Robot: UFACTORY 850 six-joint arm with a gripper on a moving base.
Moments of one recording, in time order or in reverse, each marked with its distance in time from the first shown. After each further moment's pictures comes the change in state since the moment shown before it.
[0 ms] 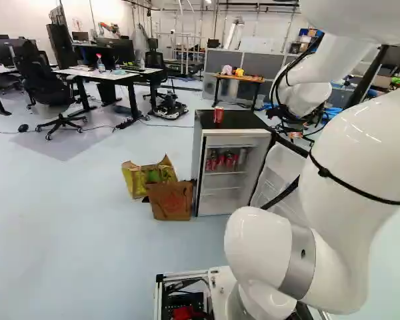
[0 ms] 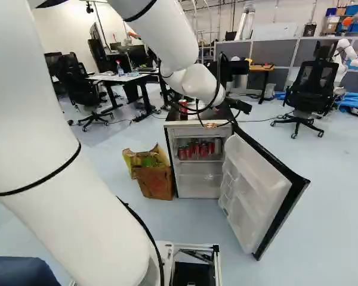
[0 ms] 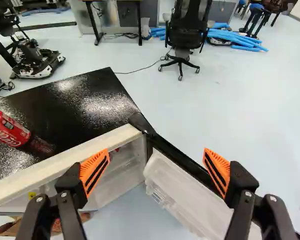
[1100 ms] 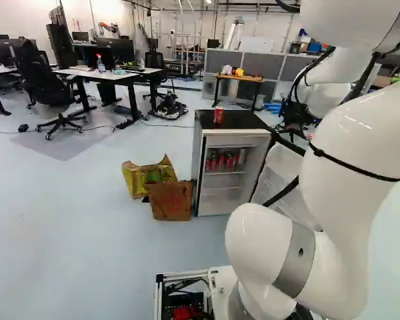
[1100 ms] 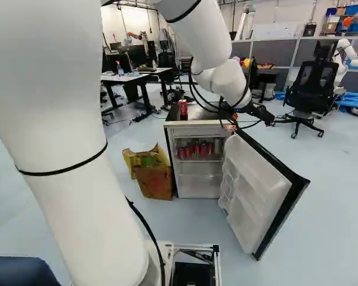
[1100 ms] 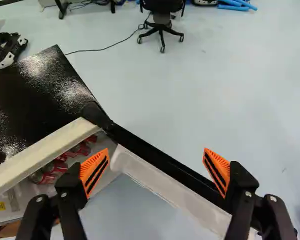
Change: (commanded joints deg) arm -8.1 -9.2 -9.7 0.3 -10.3 0.0
